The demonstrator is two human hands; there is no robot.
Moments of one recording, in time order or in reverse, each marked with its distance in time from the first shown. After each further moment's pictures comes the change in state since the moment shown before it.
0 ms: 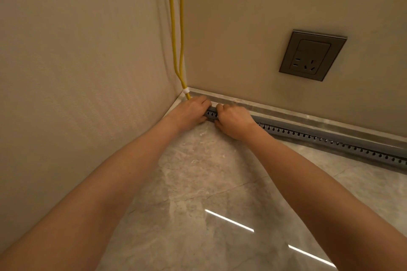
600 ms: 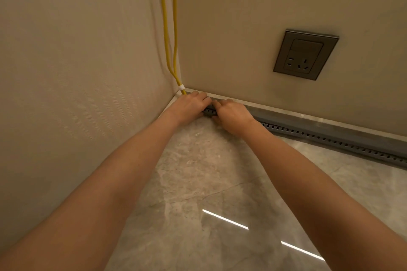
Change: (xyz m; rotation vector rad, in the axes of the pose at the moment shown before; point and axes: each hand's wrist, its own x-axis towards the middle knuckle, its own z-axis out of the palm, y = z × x) left_hand 0.012 0.006 -0.013 0.138 -0.044 -0.018; right_hand 0.006 0.012 0.000 0.071 -0.043 -0.013
